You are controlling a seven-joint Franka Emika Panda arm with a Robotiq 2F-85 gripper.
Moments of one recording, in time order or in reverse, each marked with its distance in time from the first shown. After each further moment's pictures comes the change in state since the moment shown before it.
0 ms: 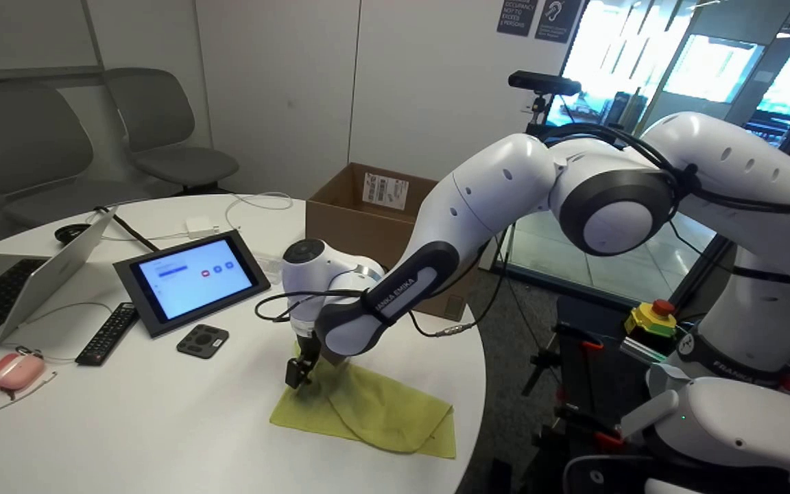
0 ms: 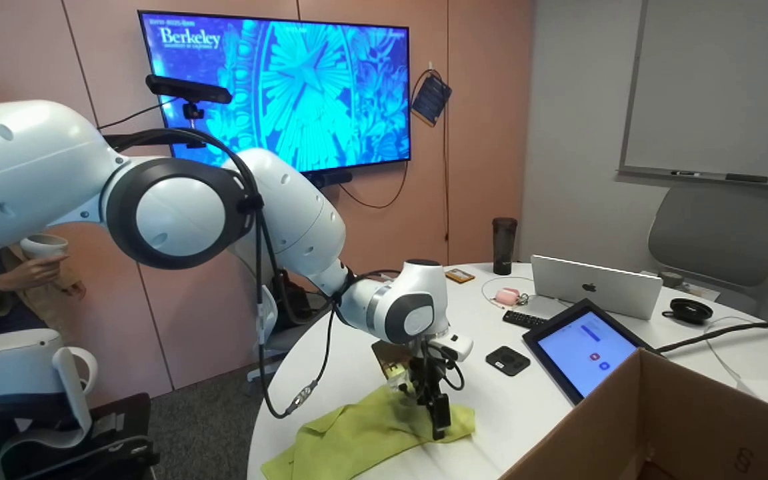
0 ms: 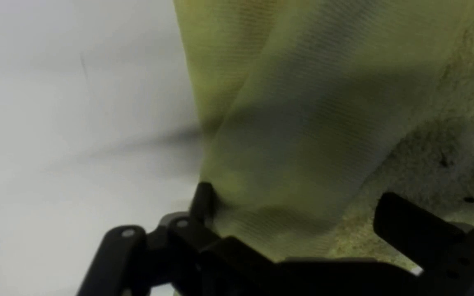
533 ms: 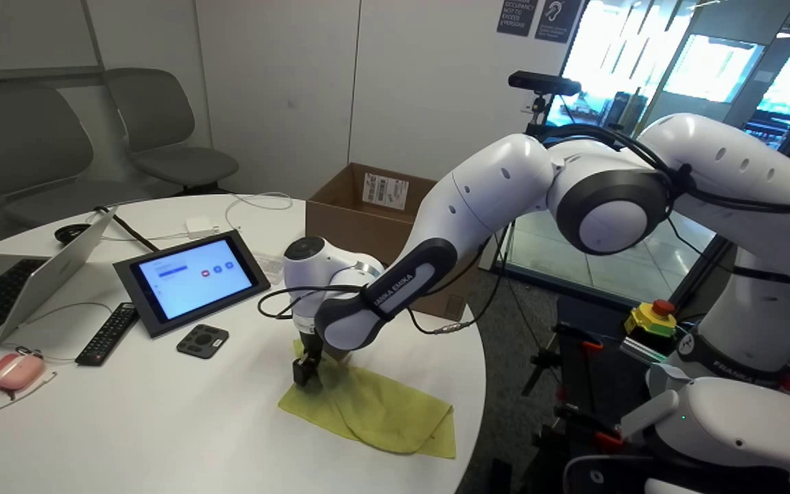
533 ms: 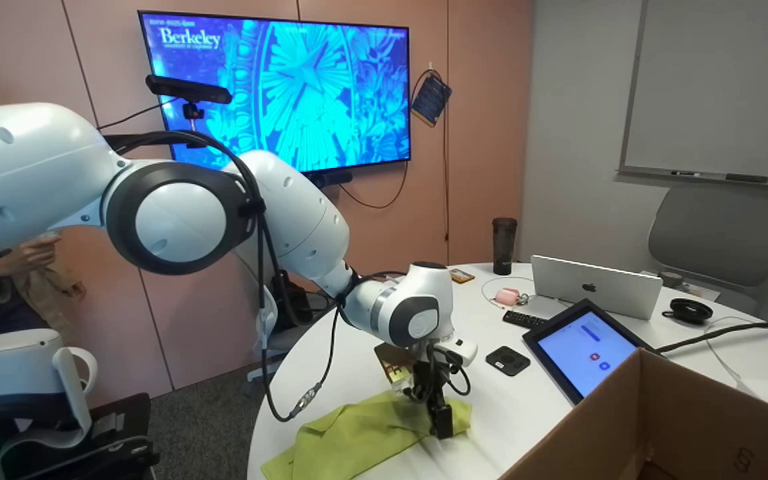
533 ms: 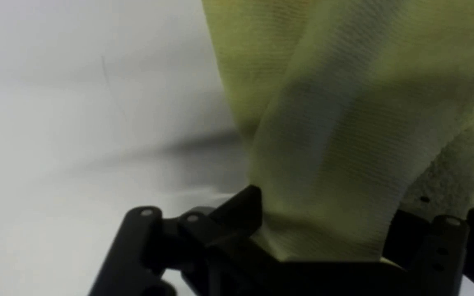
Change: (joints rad) arm -0.020 0.008 0.006 0.016 0.007 -0.032 -0.029
